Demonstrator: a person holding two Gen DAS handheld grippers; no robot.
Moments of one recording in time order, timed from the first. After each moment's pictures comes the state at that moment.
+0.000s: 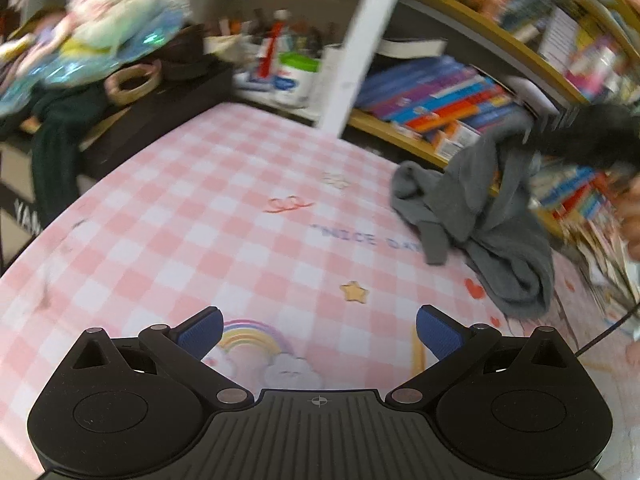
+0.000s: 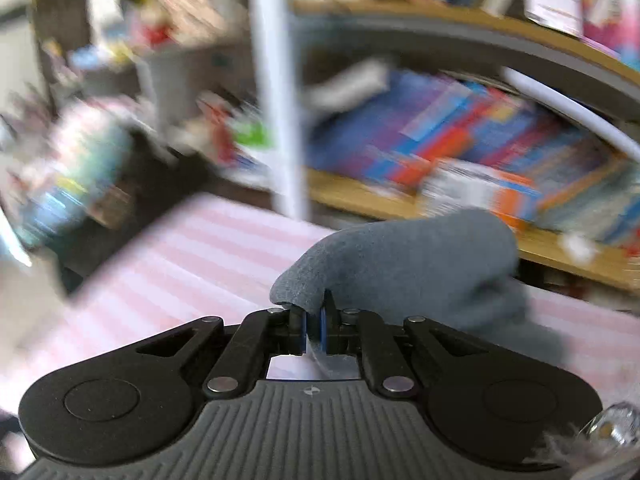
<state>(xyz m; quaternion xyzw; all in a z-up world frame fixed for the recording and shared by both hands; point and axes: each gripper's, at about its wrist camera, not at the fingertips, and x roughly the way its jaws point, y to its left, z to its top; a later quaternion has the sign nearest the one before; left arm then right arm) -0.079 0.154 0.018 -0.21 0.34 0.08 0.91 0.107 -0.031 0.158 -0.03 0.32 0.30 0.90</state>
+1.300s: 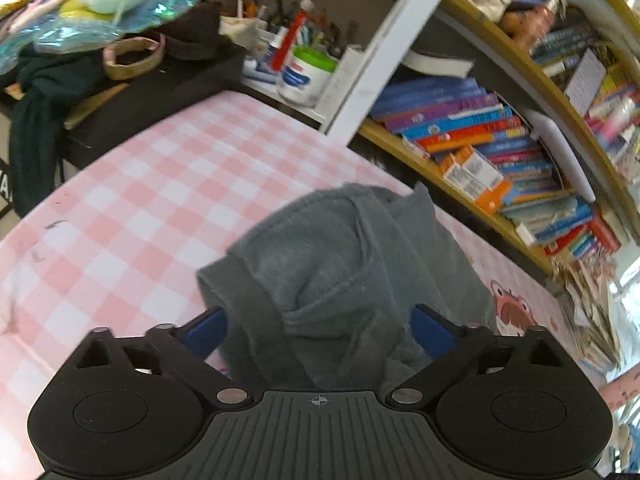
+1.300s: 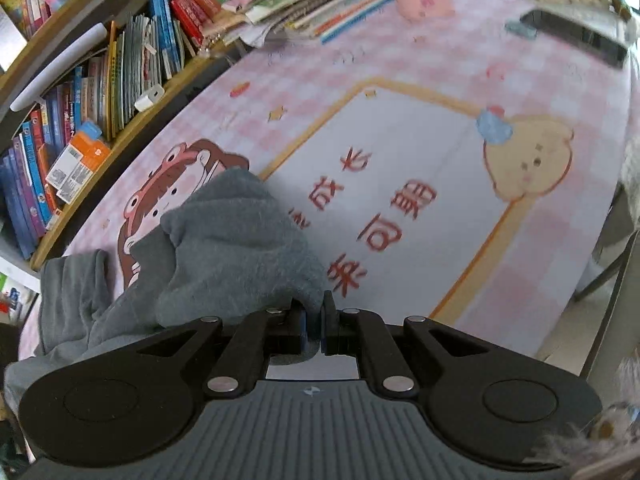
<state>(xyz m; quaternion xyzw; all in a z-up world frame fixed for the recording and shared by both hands) -0.038 0.192 0.003 -0.26 0.34 0.06 0.90 -0.091 -0.303 0.020 0.31 0.40 -0.16 0.85</state>
